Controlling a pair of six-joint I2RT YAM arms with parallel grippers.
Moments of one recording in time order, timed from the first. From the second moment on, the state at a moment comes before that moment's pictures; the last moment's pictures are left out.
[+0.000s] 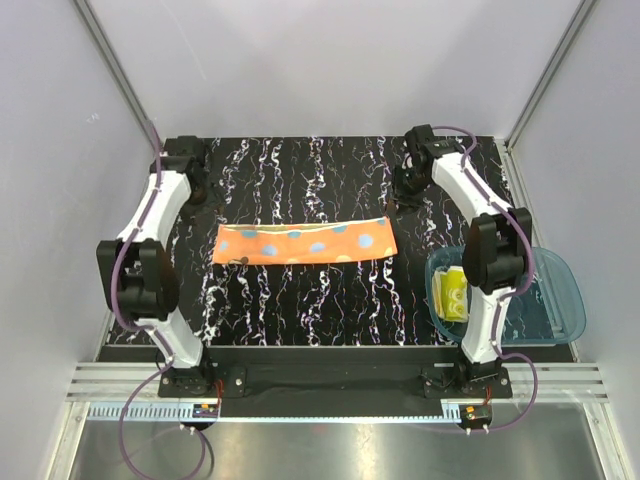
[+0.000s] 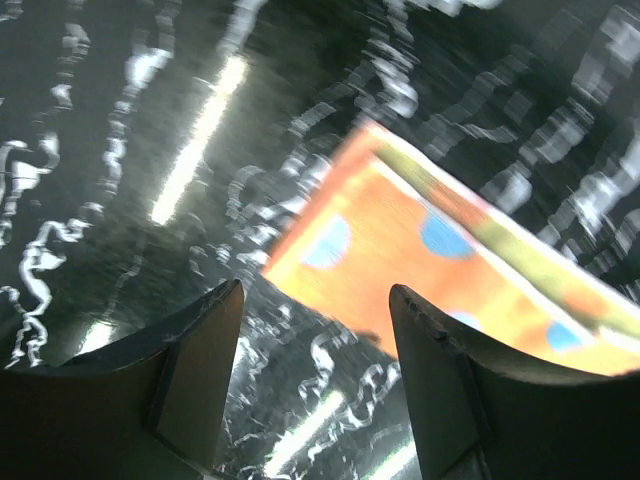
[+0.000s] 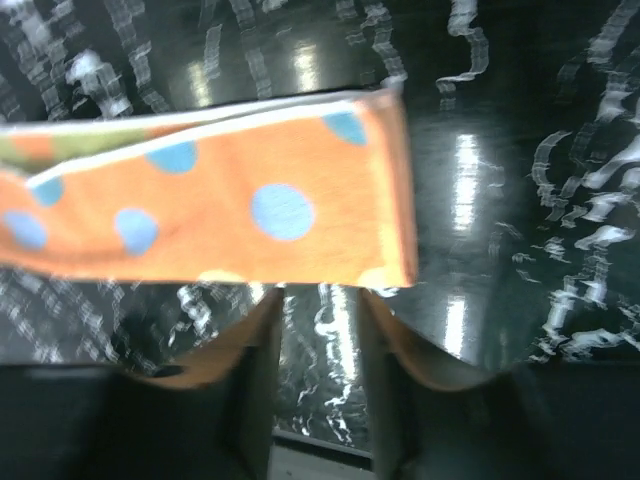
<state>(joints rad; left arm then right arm) 0.01 1.77 1.55 -0.99 -0.21 -0.57 0.24 2.03 1.81 -1.00 -0.16 0.41</state>
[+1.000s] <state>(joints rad) -0.01 1.99 1.42 -0.85 -0.23 -0.59 0.23 2.27 1.79 -0.92 -0.27 0.39</state>
